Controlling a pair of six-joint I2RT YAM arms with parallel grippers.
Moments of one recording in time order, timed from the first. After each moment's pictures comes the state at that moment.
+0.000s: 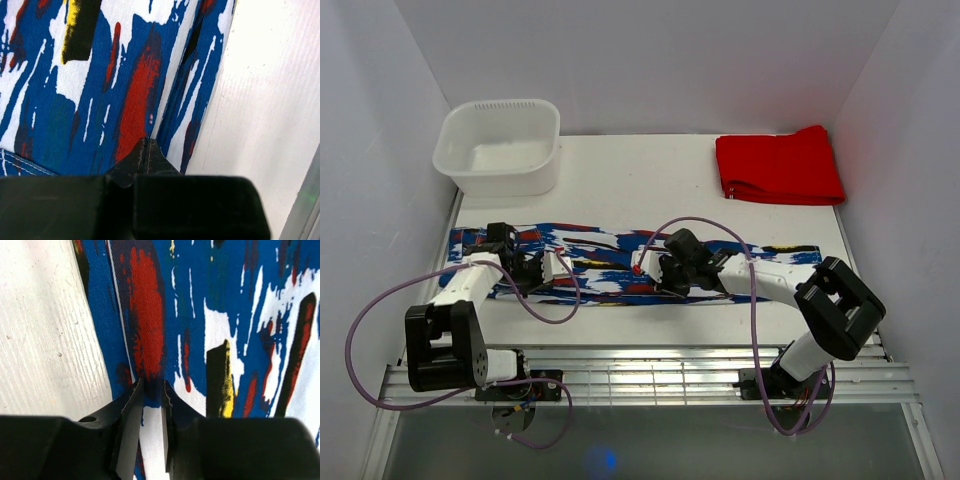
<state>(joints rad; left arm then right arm) 0.07 1.32 0.70 -0.74 0.65 1.45 0.84 1.55 0.82 -0.21 -0.27 -0.60</state>
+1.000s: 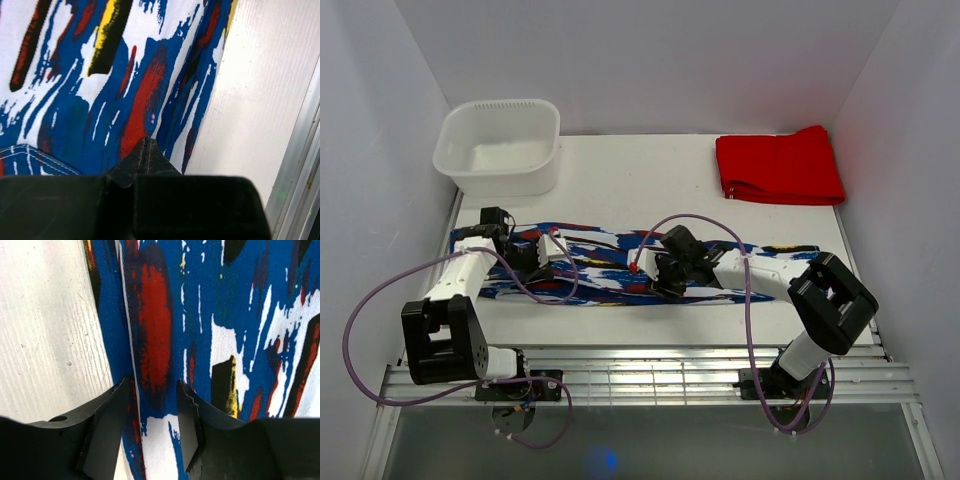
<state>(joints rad) 0.08 1.35 0.87 -0.92 0.73 1.41 0.84 1.60 0.88 -0.25 -0.32 -0.59</state>
